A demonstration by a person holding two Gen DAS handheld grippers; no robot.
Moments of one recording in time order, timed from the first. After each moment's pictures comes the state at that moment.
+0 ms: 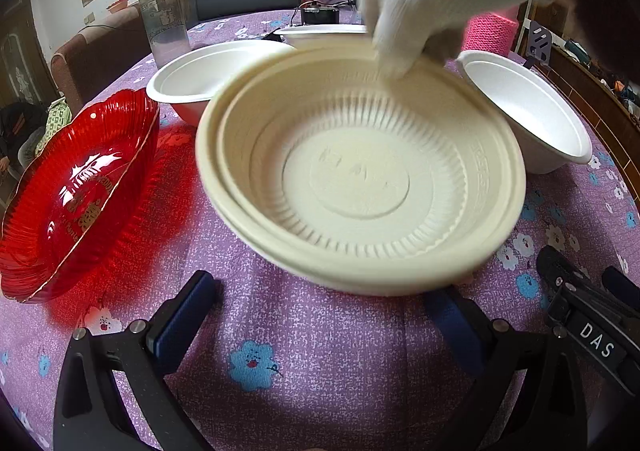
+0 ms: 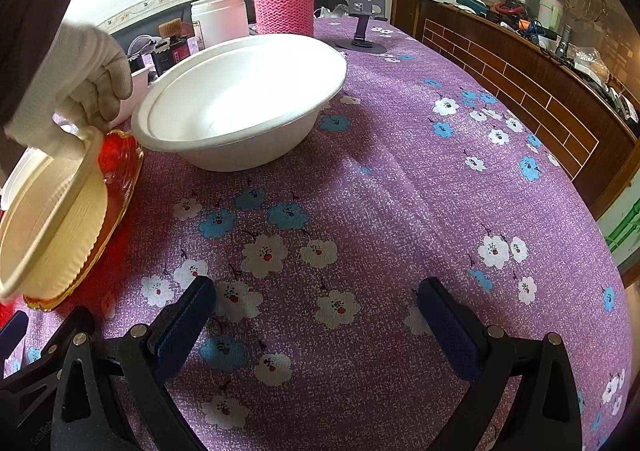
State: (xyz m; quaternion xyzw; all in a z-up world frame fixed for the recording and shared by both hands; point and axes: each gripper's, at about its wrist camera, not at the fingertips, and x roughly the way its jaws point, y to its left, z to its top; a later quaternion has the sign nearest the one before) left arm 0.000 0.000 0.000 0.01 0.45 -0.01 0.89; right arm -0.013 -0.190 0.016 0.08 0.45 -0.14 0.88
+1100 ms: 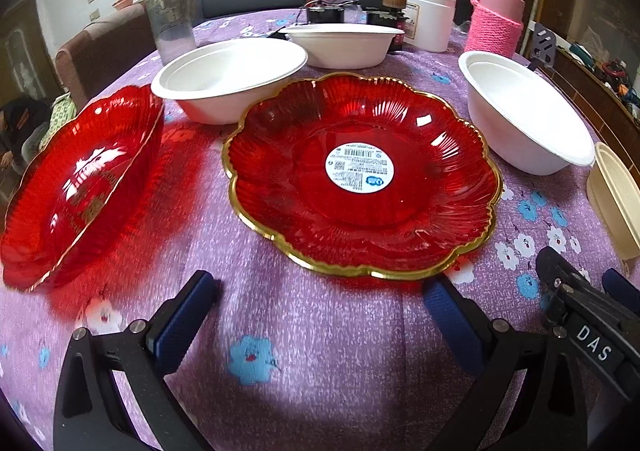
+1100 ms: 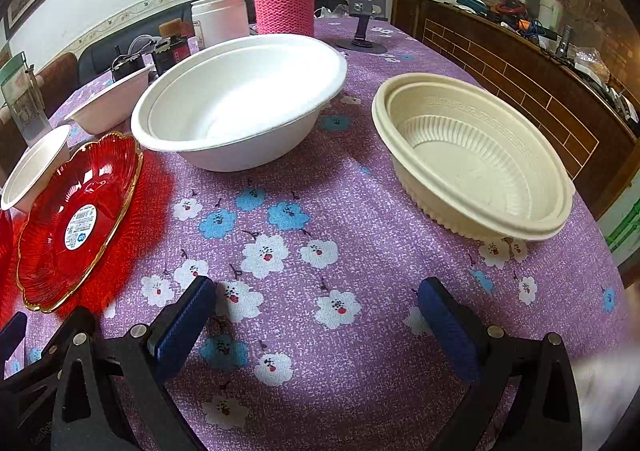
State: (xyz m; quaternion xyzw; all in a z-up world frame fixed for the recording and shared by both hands) left arm -0.005 0.001 0.000 0.00 0.46 0.01 0.89; right arm -0.012 -0.187 0.016 0.07 0.45 -0.14 0.88
